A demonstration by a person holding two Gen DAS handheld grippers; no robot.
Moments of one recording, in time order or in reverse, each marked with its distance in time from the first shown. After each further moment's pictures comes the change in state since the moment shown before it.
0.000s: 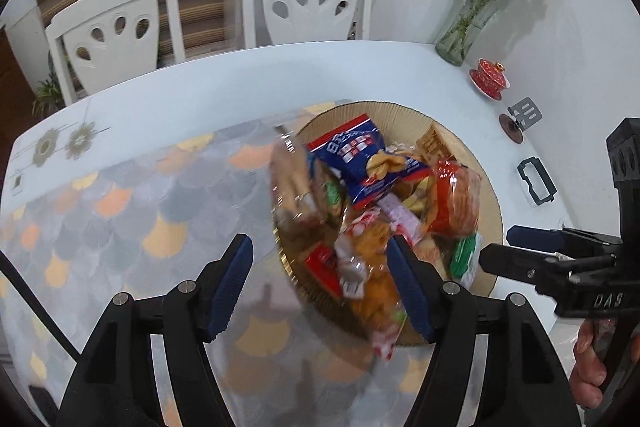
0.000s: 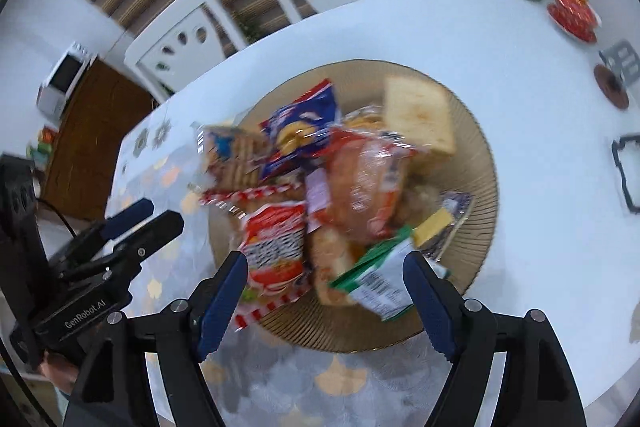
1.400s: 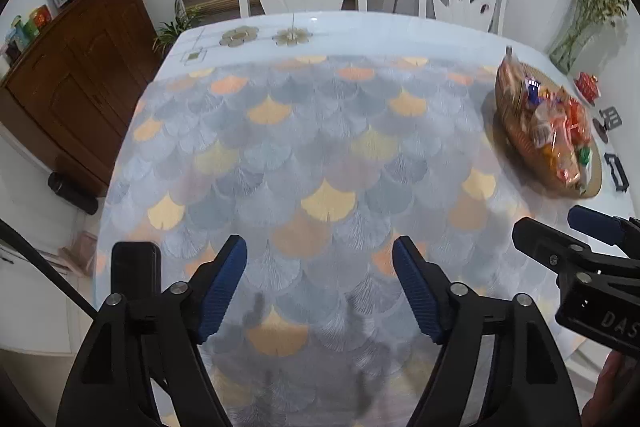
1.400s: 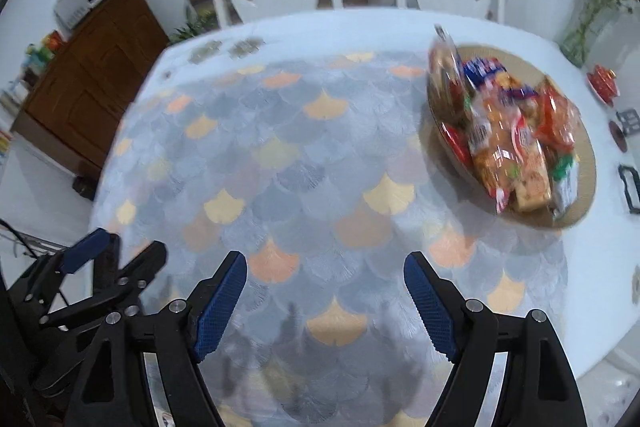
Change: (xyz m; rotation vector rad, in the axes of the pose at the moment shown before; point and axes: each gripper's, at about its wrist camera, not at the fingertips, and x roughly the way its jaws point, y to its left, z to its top) left arm -0.106 0.161 -0.180 -0.202 0.012 0.327; right arm 0.050 0.239 -0.138 -0.192 -0.015 -0.183
